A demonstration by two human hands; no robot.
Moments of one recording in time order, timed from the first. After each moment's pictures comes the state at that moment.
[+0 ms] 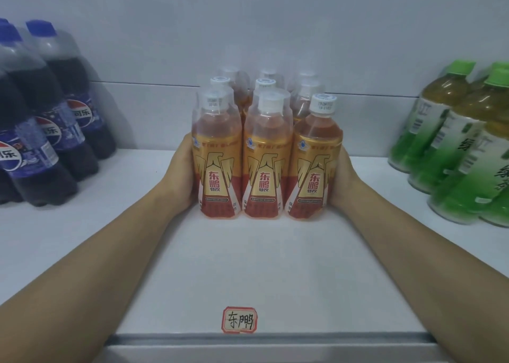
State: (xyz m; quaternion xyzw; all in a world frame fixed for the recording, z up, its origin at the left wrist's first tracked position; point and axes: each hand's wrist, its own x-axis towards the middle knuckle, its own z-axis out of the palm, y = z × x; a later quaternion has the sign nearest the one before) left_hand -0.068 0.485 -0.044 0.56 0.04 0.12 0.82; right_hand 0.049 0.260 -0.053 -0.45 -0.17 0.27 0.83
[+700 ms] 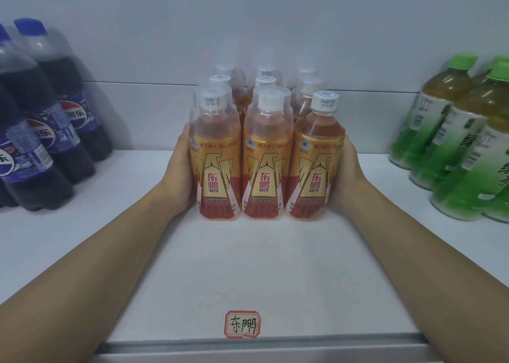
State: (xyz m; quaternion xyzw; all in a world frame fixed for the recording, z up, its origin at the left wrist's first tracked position) left_hand -0.068 0.488 -0.043 0.56 -0.03 0.11 0.82; right_hand 0.047 0.259 -0.052 -0.43 -0.12 0.24 0.86
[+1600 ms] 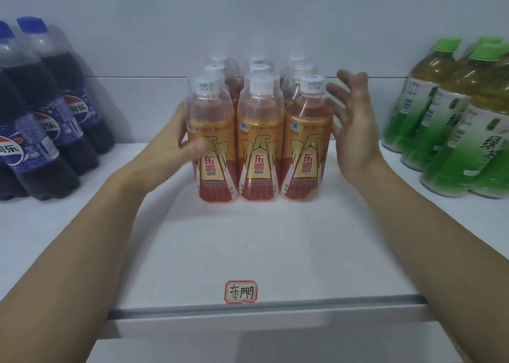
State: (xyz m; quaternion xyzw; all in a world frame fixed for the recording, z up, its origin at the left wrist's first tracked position) left_hand -0.094 0.515 -0.017 0.84 -0.10 0.12 0.51; right_hand 0.008 0.237 -0.008 -0.63 -0.18 -0.09 0.75
